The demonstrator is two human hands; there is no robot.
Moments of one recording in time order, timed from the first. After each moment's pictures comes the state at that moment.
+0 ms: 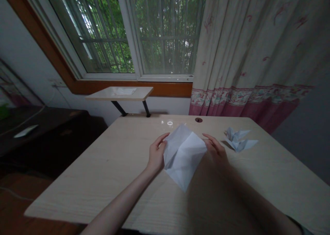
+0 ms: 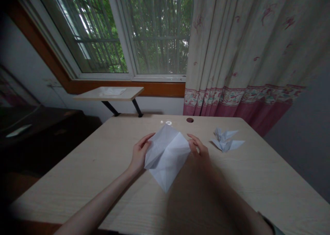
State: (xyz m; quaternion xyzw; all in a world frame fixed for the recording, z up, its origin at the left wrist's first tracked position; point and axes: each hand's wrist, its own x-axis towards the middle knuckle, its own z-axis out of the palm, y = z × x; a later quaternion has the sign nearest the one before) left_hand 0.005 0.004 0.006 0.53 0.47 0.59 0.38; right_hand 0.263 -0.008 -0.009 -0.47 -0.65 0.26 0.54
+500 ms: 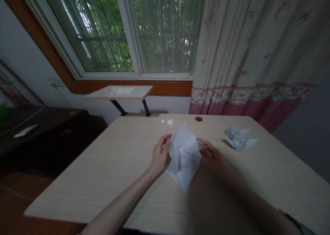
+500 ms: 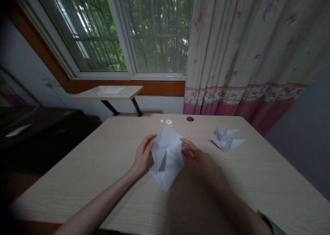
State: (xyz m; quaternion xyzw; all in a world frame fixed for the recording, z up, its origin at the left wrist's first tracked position) left_hand 0.011 -0.003 0.002 0.60 0.43 0.57 0.36; right_hand 0.251 -0.020 -0.014 -0.46 -0.70 0.25 0.48
